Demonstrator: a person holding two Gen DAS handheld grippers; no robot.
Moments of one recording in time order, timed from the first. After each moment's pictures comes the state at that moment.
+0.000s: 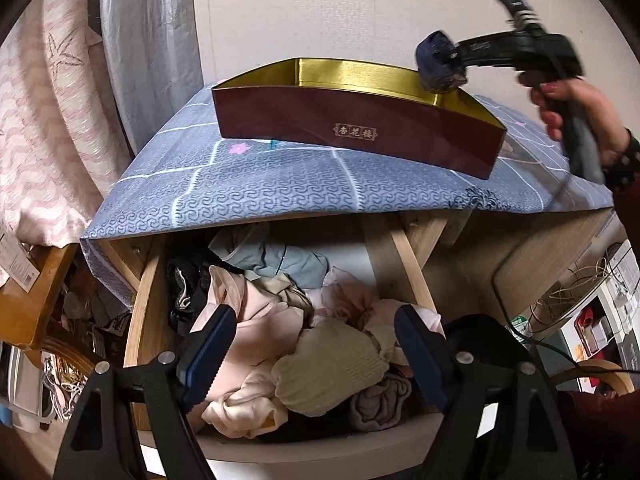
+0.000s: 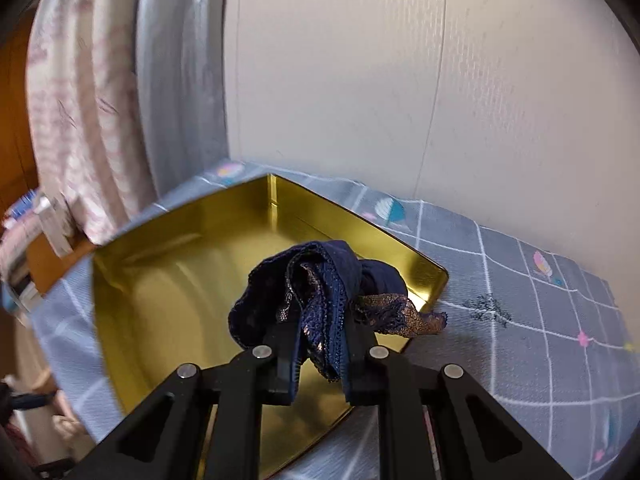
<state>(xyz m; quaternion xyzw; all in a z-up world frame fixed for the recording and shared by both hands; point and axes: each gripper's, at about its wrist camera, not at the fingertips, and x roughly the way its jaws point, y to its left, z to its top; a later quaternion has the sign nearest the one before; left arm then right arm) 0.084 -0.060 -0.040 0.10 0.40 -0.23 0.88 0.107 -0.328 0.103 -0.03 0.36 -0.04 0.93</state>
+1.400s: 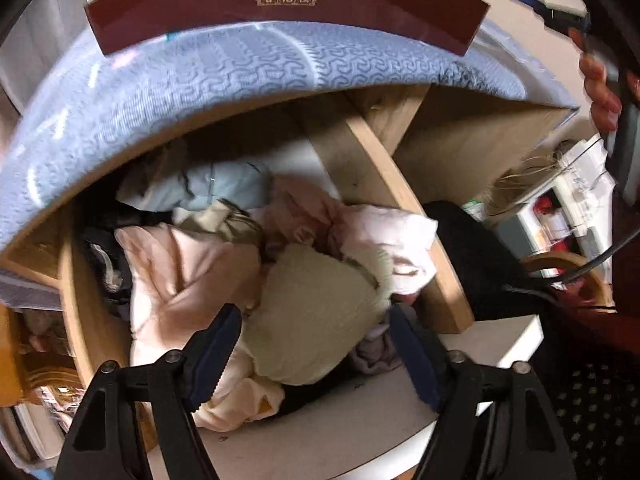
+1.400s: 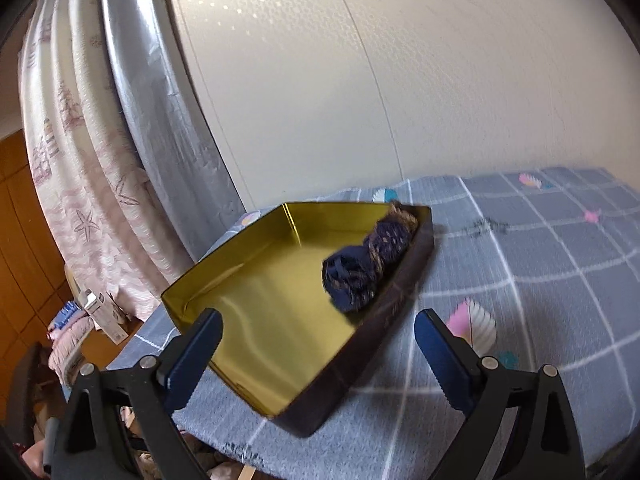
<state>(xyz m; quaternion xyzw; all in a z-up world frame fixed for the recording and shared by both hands) 0.126 -0.075 -0.087 0.18 0.56 -0.36 0.73 -0.008 -0.331 0.094 0.17 0.26 -0.03 0.95</state>
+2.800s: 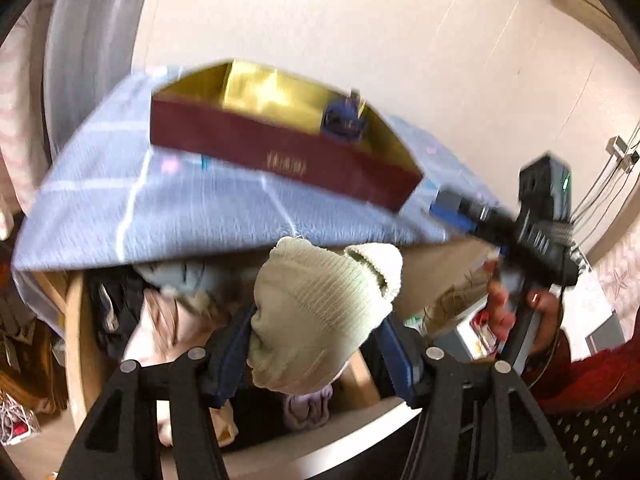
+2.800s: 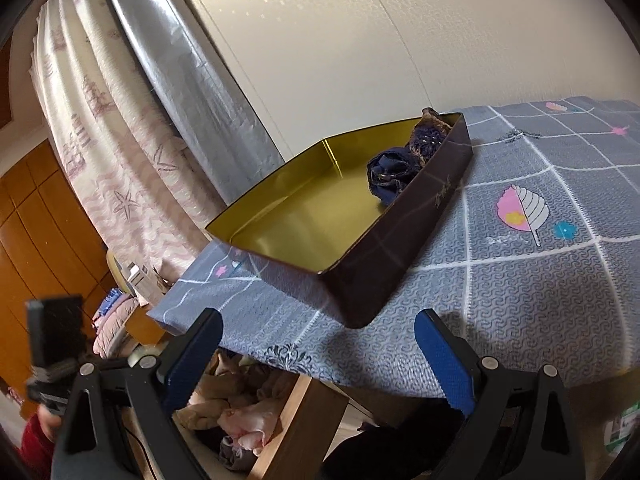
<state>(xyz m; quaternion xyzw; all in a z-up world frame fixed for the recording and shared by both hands) 0.106 -0.025 0.002 -0.01 0.42 -0.41 0.81 -0.046 -0.296 0.034 0.22 0.29 0.05 0.93</state>
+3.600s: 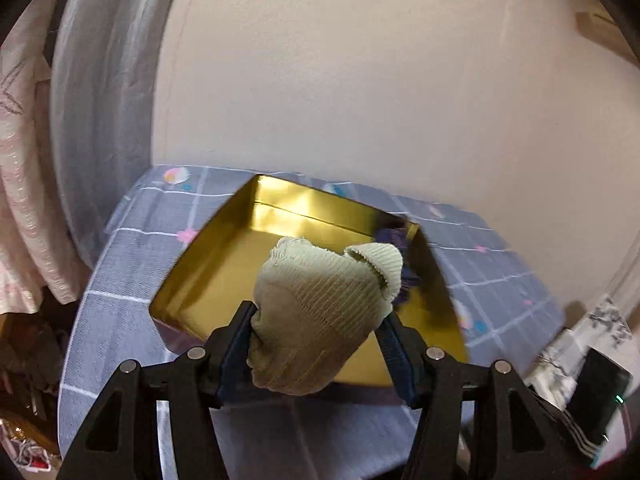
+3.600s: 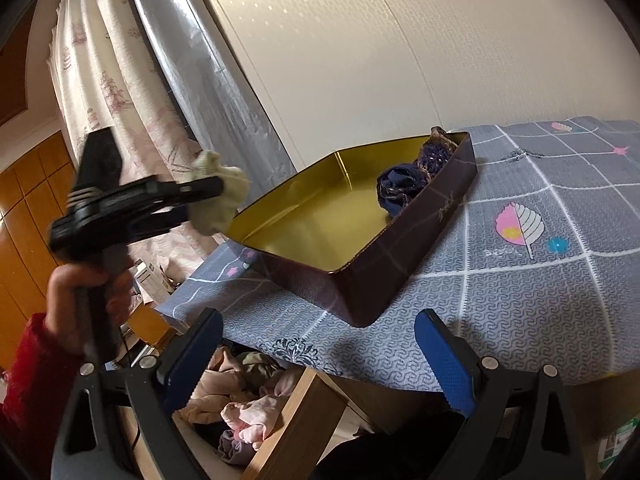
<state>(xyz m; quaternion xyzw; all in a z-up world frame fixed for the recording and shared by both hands) 0.218 -0.100 0.071 -0.03 0.34 -0.32 0.88 -0.062 -0.293 0.043 0.20 0.27 0.06 0.94</state>
